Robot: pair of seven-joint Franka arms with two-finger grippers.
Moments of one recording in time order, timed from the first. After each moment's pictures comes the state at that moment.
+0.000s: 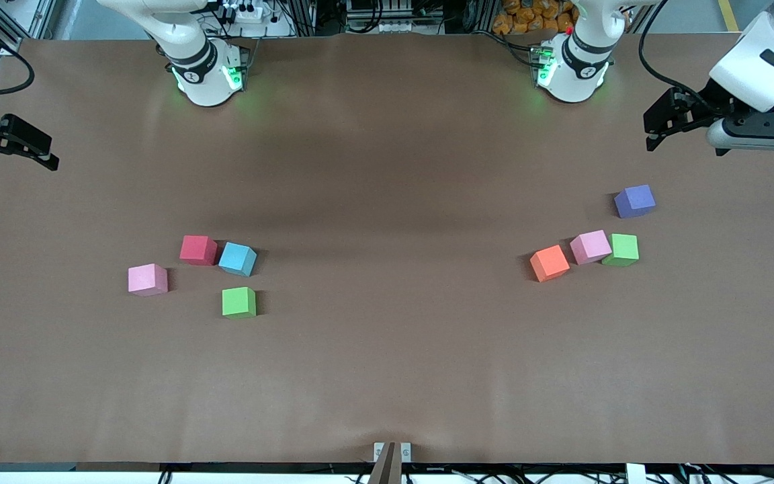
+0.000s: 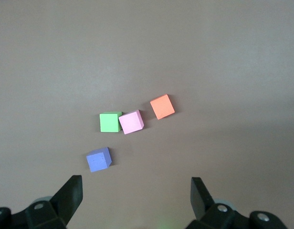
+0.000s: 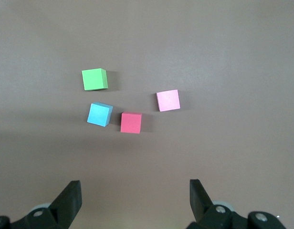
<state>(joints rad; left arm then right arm) 0.04 0.00 -0.28 -1.43 0.05 1.45 -0.12 -0.02 -0.01 0.01 -1.49 0.02 1.48 -0.05</state>
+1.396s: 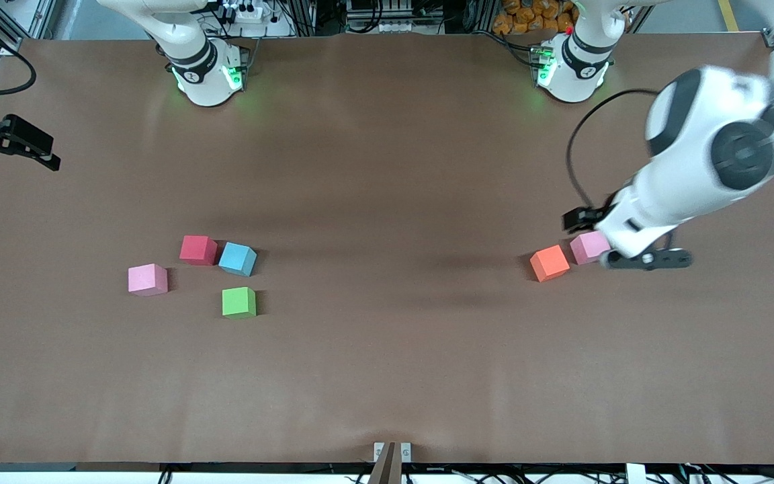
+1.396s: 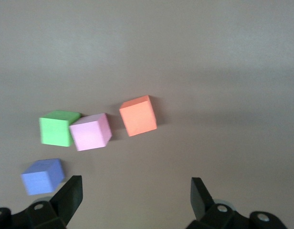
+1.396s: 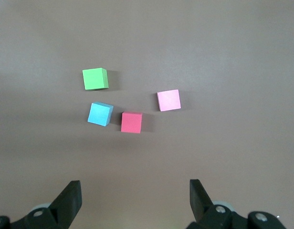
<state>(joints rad) -0.02 0.27 -0.29 -1.67 0.05 1.80 -0.35 -0.02 -0.01 0.01 -1.49 0.01 1.48 -0.05</state>
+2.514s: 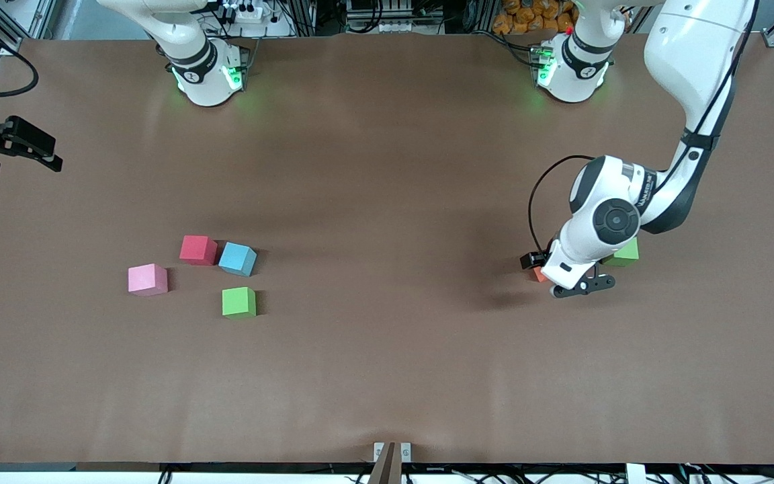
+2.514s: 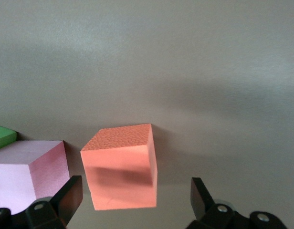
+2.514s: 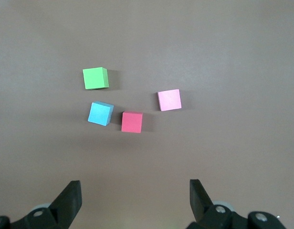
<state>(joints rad) -0.02 0.48 -0.28 -1.94 0.22 2.27 -0.62 -0.02 0.00 0.01 -1.49 0.01 1.48 -0.05</state>
